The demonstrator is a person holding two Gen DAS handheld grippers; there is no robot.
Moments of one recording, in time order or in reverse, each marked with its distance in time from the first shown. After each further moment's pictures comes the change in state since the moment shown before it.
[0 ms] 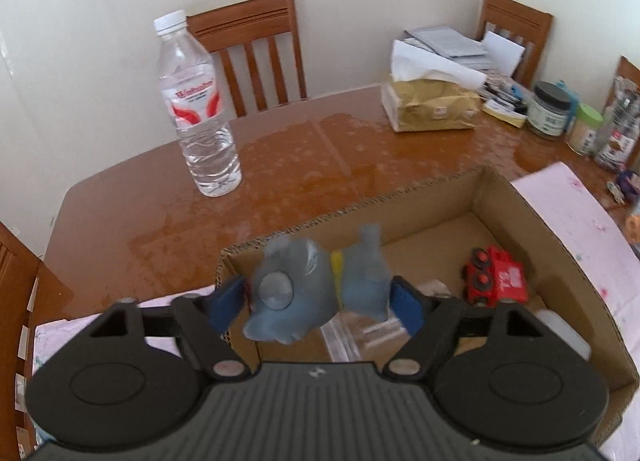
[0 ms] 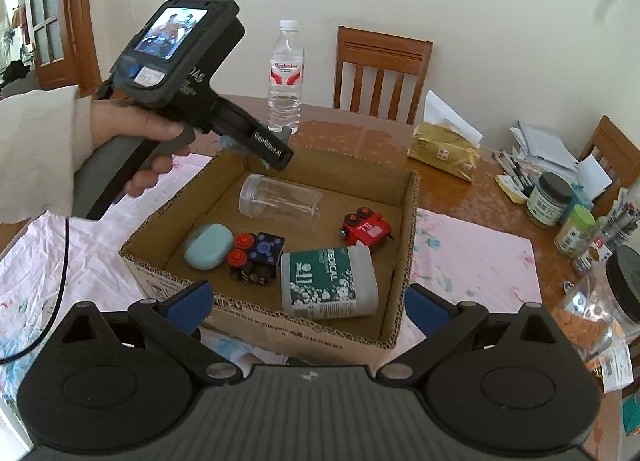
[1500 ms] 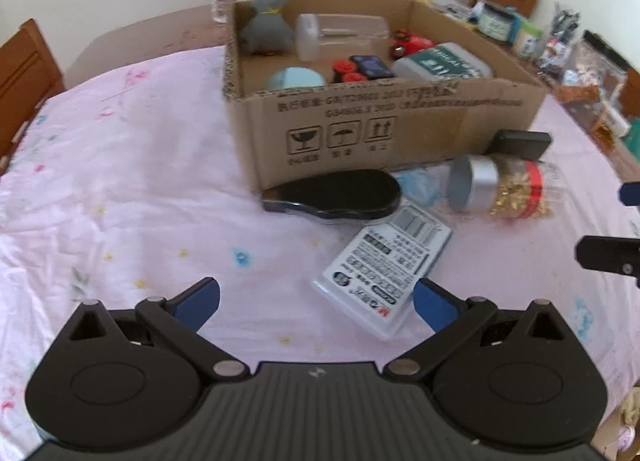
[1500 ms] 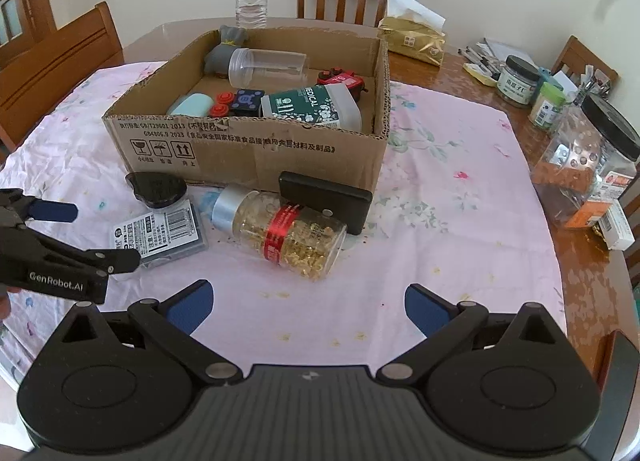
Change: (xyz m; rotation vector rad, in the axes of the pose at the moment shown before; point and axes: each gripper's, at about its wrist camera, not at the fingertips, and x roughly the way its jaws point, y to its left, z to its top) left arm -0.085 -0.031 -0.225 -0.125 0.104 -0.093; right arm -0.007 0.017 -0.097 0.101 0.185 -0.084
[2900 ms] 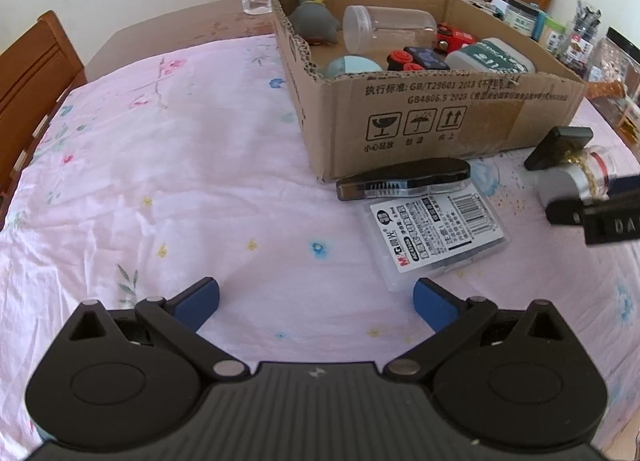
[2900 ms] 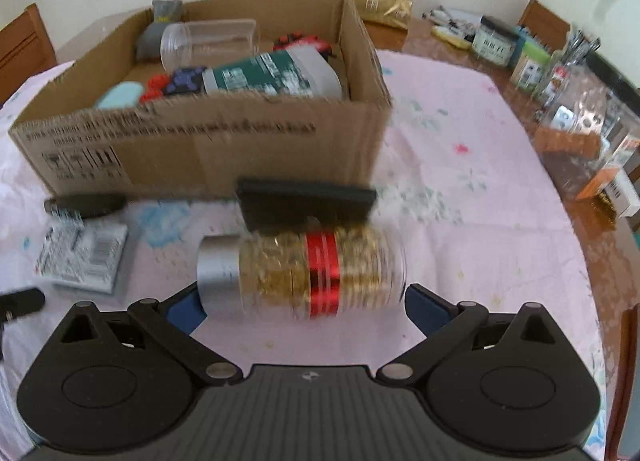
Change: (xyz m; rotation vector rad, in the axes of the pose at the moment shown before) left arm 0.002 0.037 -0.008 -0.009 0.009 0.065; right arm 0.069 -0.003 0.009 0.116 0.055 -0.108
